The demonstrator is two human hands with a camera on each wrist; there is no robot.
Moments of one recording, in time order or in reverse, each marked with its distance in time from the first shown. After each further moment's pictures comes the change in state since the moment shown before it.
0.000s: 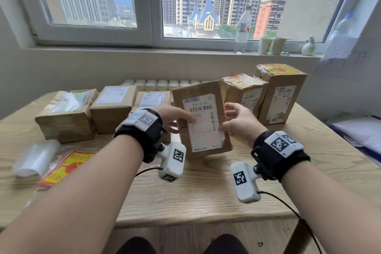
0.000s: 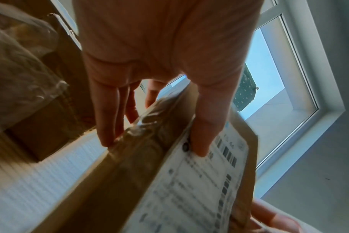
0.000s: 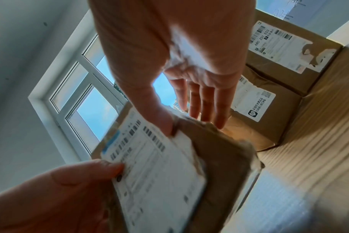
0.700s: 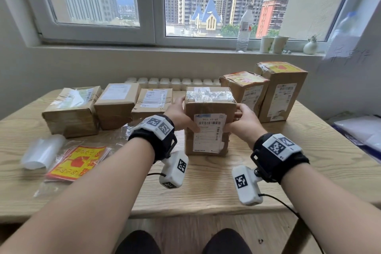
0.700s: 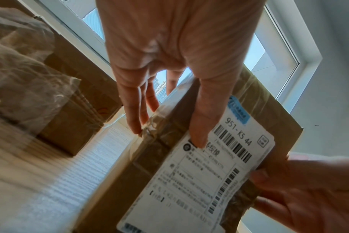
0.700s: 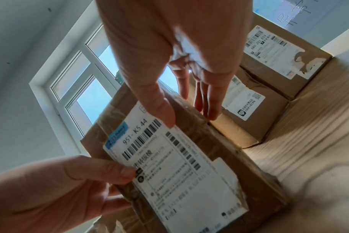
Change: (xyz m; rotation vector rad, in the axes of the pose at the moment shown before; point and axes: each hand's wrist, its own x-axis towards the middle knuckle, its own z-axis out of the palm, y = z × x) left_hand 0.001 -0.013 0.022 0.224 0.135 0.194; right_hand -0.010 0.012 0.005 0.025 0.087 0.001
